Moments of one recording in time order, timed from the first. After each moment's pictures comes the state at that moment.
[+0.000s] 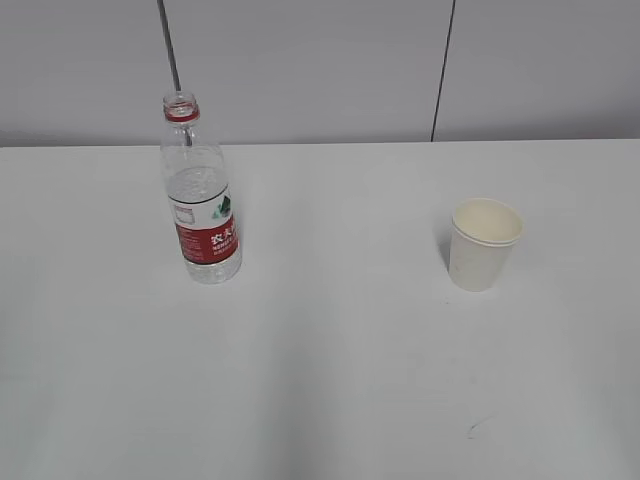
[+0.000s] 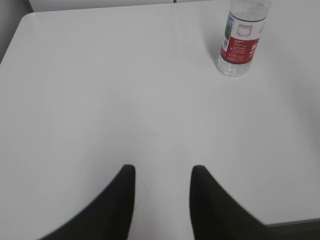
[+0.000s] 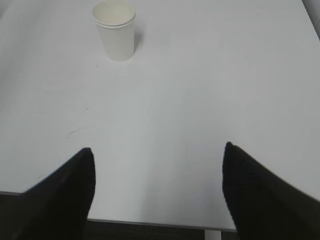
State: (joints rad) left arm 0.01 -0.02 -0.51 -0.02 1.12 0.08; right arm -0.01 -0.02 -0.50 0.02 1.16 -0.06
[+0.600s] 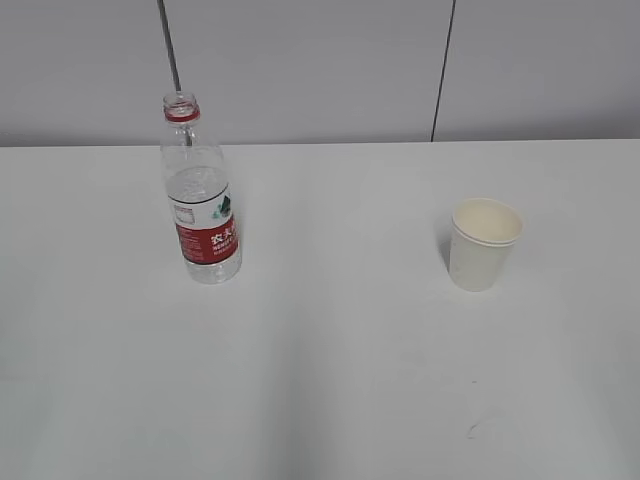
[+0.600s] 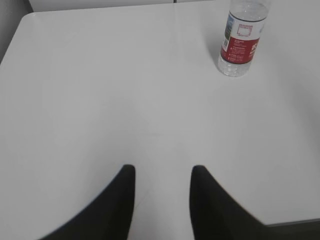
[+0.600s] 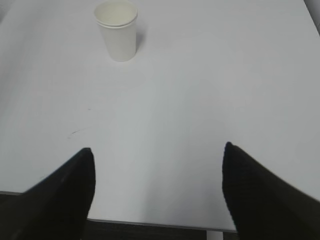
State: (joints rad) left arm 0.01 -0.02 -0.51 -0.02 1.12 0.08; right arm -0.01 -0.02 -0.50 0.03 1.16 -0.06
